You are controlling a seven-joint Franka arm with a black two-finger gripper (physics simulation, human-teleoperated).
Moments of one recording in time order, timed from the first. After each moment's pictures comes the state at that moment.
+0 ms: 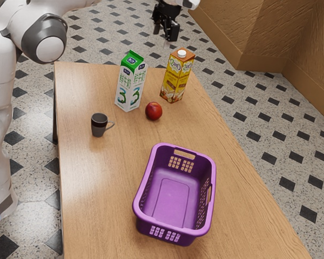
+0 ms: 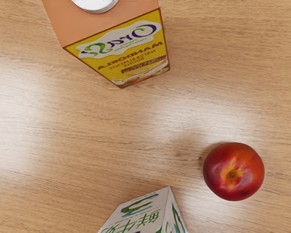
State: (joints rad) arm -0.20 0.17 0.66 -1.26 0.00 1.46 0.25
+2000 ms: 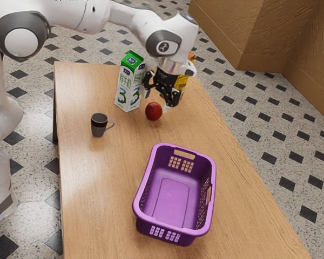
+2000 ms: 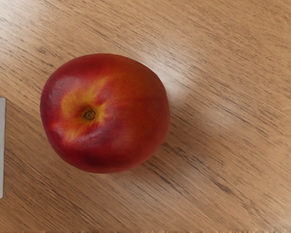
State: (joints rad) arm -0.55 0.03 0.76 -1.85 0.03 1.77 -0.43
